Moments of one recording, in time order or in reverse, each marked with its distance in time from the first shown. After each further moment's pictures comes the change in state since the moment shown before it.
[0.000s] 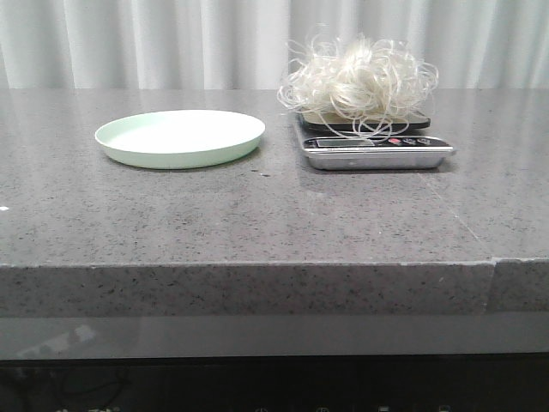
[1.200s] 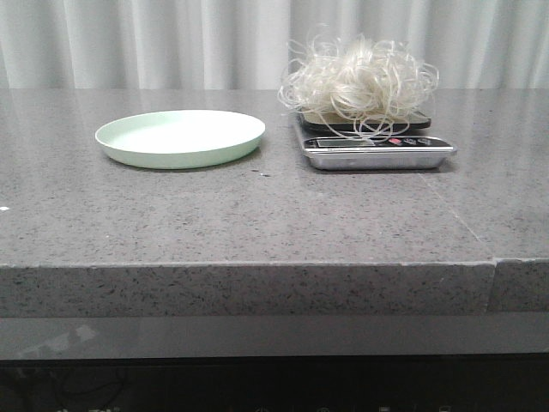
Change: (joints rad) left arm 0.000 -0.755 0.806 0.213 -0.028 -0.265; right arm 0.148 0.249 -0.210 0.090 0.055 -0.087
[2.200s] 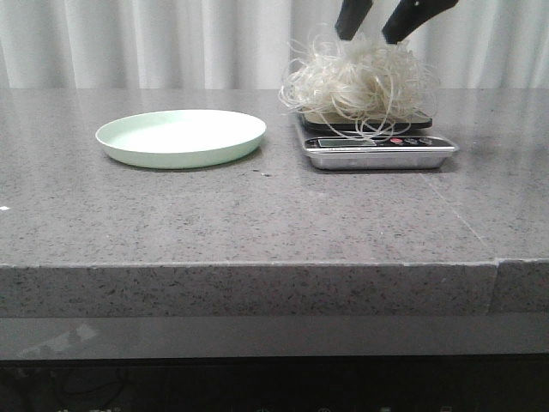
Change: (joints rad) left arm 0.000 0.000 0.000 0.000 0.000 0.000; right arm 0.047 0.880 -0.858 0.052 0.150 -0.001
